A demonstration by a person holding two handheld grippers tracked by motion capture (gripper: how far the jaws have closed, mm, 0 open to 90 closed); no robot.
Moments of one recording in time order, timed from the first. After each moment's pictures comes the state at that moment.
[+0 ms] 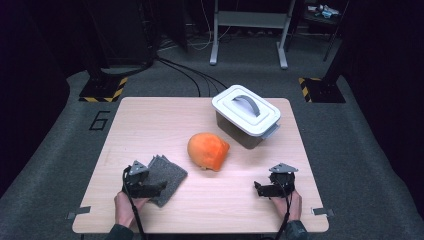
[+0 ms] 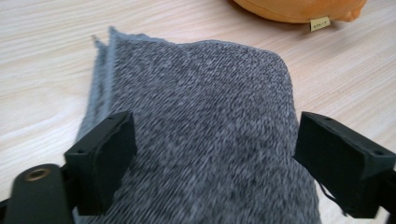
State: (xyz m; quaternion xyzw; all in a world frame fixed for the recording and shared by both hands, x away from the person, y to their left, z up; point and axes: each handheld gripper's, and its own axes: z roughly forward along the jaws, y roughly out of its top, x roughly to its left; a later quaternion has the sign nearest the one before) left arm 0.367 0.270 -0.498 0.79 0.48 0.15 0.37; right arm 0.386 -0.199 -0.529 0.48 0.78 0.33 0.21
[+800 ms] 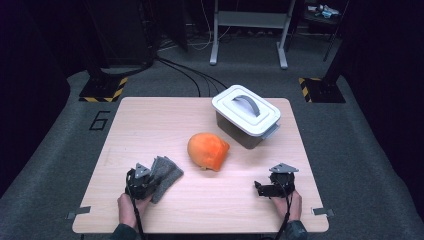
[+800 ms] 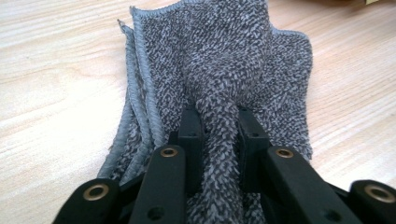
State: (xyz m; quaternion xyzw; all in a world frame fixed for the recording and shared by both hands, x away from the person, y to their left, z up) left arm 0.366 0.271 -0.517 0.78 0.49 0.19 0.35; right arm 0.385 -0.200 -0.530 0.48 0.78 0.33 0.21
